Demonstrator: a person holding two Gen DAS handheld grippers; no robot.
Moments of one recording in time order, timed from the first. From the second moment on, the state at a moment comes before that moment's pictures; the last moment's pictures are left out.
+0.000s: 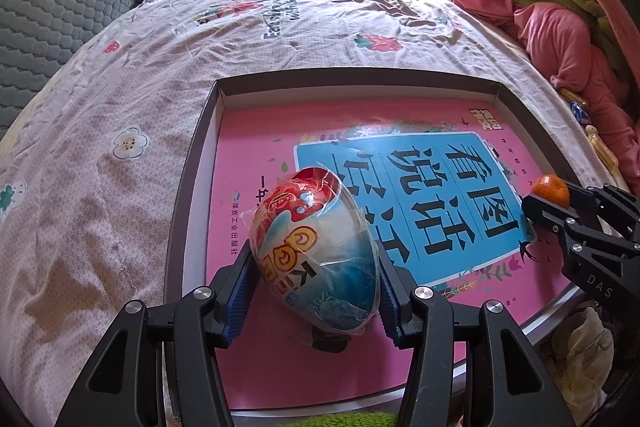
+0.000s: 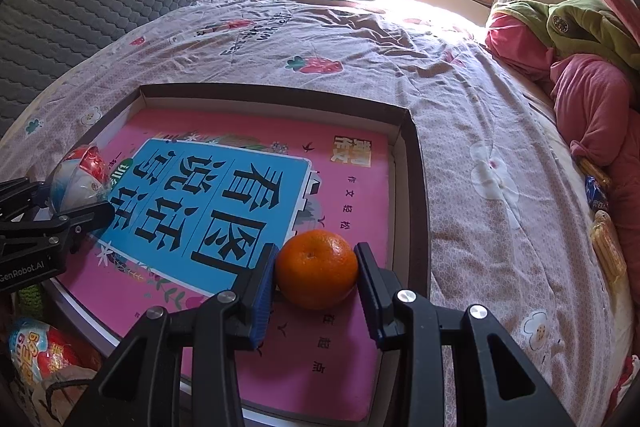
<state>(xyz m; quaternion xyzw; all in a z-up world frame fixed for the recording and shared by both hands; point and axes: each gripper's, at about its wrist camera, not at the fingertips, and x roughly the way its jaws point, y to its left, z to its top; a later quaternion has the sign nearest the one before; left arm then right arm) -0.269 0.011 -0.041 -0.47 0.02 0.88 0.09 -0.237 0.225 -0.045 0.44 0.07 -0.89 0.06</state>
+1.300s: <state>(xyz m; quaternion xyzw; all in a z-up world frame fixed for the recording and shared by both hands) -0.239 -0.002 0.009 -0.43 0.00 0.90 0.08 -0.221 0.225 0.008 0.39 0.05 -0.92 0.07</state>
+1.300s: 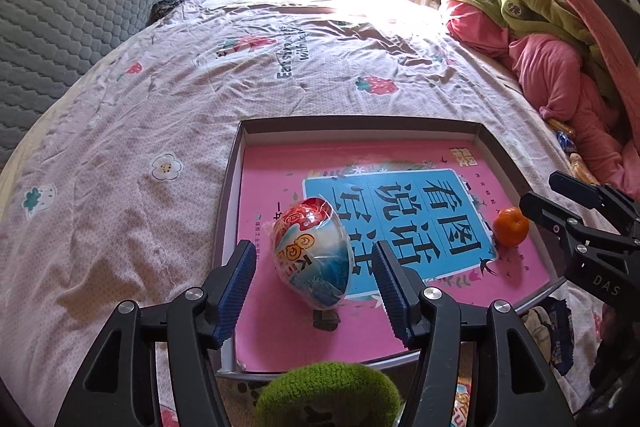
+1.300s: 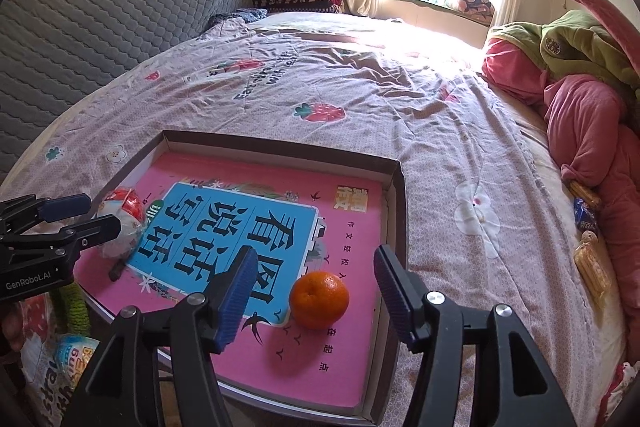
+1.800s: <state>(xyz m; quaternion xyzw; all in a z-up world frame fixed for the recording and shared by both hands) -0.204 -0.032 0.036 -0.40 -0.04 0.91 0.06 -0.192 0.218 0.048 0.33 0.06 -0.94 0.08</state>
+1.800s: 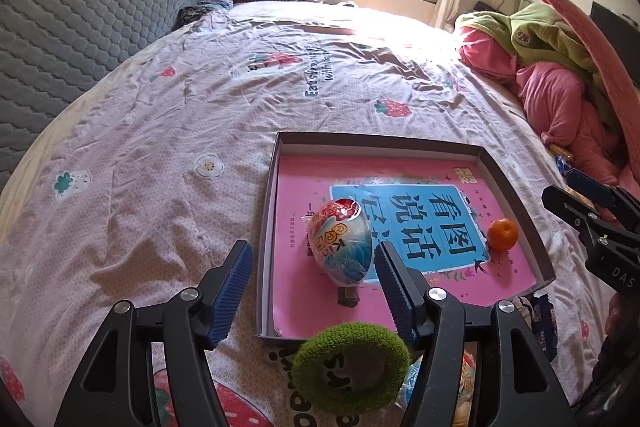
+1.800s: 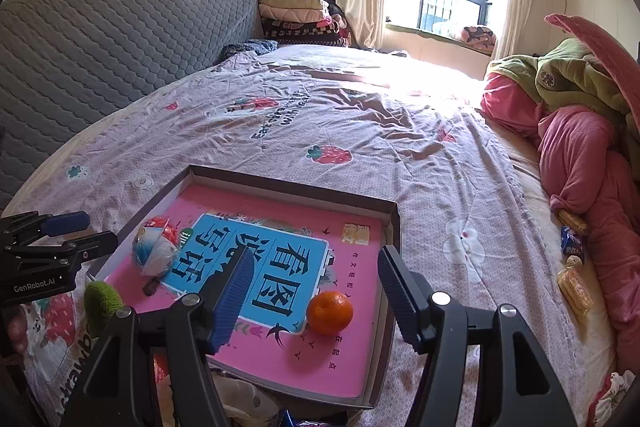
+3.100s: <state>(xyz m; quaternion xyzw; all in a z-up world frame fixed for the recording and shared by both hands) -0.087 0.002 0.044 -0.38 -0.01 0.92 0.07 -0.096 0.239 0.063 0.31 0.02 -0.94 0.10</state>
